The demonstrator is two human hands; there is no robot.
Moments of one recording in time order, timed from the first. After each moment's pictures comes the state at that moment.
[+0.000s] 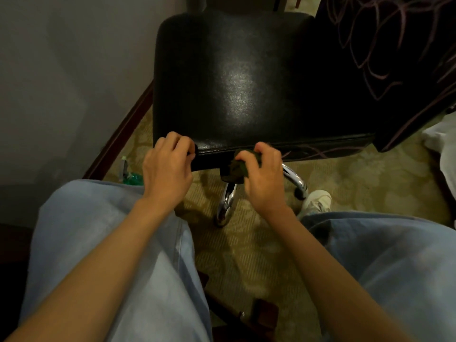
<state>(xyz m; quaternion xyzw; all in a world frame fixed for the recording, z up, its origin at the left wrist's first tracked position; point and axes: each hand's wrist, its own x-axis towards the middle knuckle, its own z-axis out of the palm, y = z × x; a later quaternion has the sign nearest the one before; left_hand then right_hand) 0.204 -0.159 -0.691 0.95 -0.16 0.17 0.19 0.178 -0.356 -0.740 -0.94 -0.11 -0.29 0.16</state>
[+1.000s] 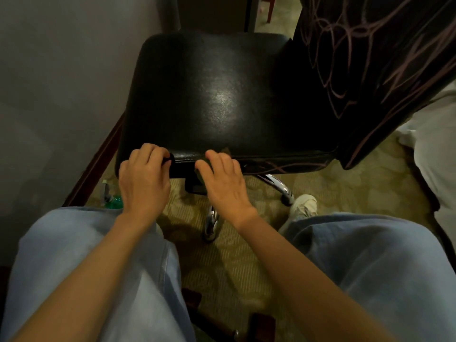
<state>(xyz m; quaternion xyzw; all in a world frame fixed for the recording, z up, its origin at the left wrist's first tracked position) 0.222 -0.169 -0.691 0.95 -0.14 0.22 0.18 0.199 -0.333 -0.727 -0.95 -0.14 -0.26 0.10</state>
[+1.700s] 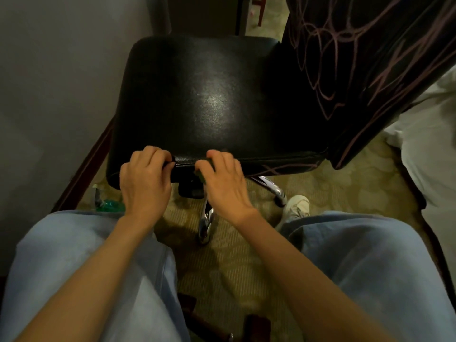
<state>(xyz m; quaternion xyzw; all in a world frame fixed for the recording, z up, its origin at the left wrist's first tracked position) 0.223 -0.185 -0.689 0.94 -0.15 0.22 0.19 0.194 -0.346 -0.709 -0.96 -0.10 -0.21 0.14</state>
